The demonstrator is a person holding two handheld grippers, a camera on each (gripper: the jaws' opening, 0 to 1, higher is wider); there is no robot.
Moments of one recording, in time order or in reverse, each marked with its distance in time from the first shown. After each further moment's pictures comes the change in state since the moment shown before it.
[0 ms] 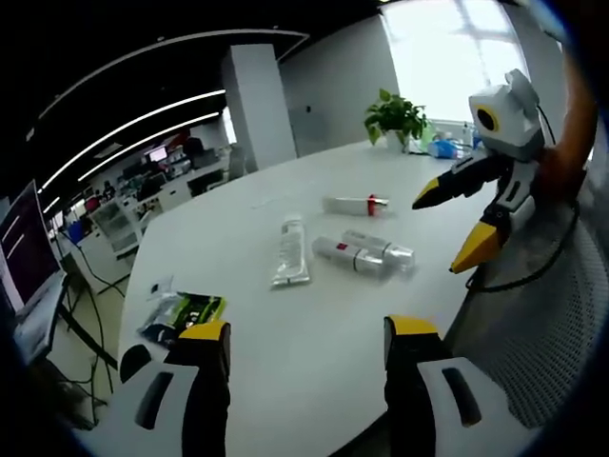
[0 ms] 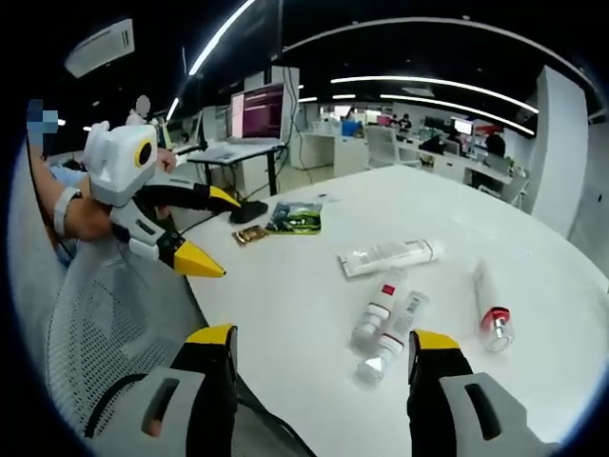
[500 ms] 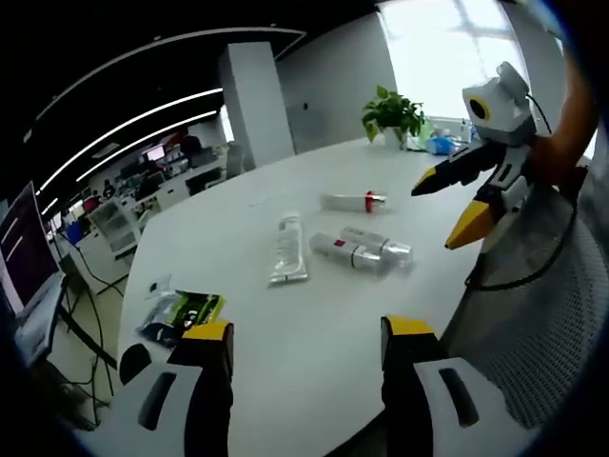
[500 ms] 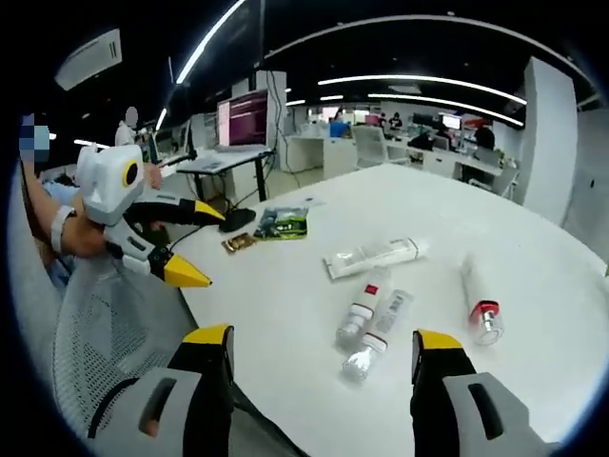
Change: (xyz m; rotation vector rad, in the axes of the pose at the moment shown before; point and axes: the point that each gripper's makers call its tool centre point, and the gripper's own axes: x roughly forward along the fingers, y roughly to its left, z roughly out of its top) left arm 0.000 -0.003 -0.003 0.010 0.013 -0.012; right arm -0.011 -0.027 0.005 0.081 -0.011 -0.027
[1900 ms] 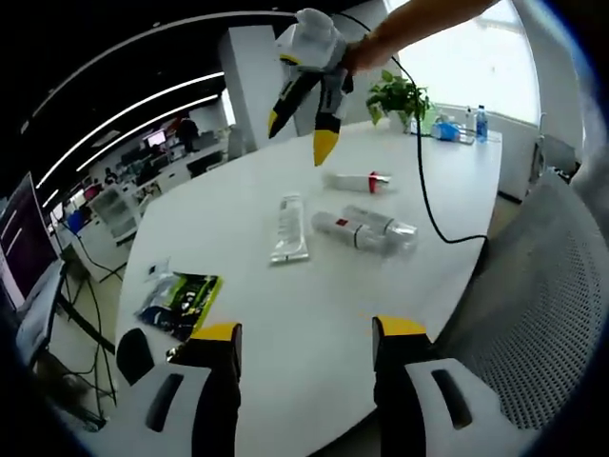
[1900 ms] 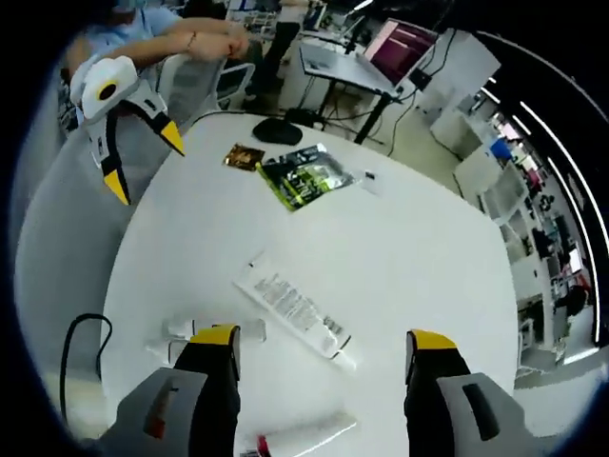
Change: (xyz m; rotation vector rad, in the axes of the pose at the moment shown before) left arm 0.006 0.000 -0.018 -0.007 0.080 0.013; right arm 0.136 -0.089 0.112 -0.968 0.435 0.340
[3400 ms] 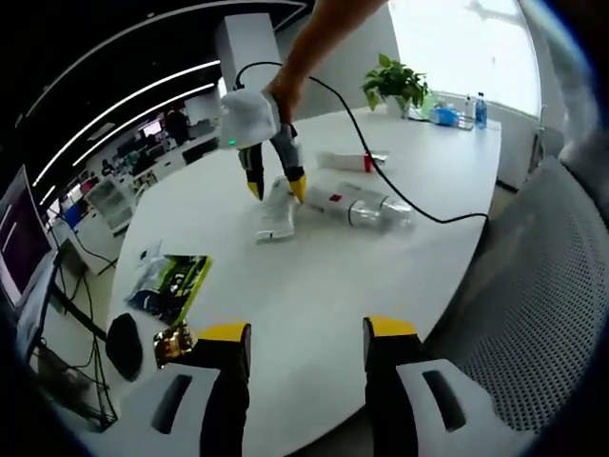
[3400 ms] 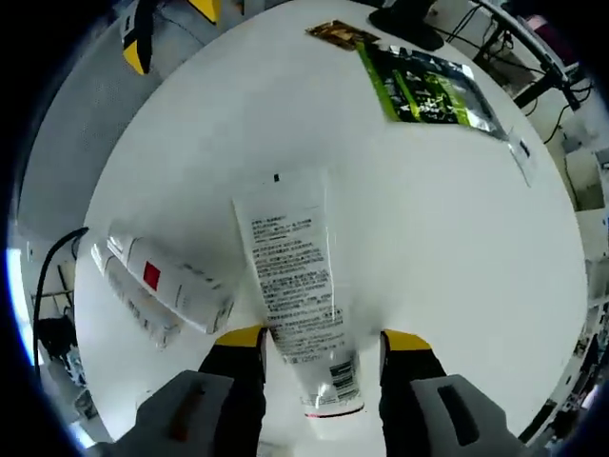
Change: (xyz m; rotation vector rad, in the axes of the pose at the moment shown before) left arm 0.011 -0.008 -0.024 0.005 0.064 -0.009; right arm 0.115 0.033 -0.026 -0.434 0.248 0.448
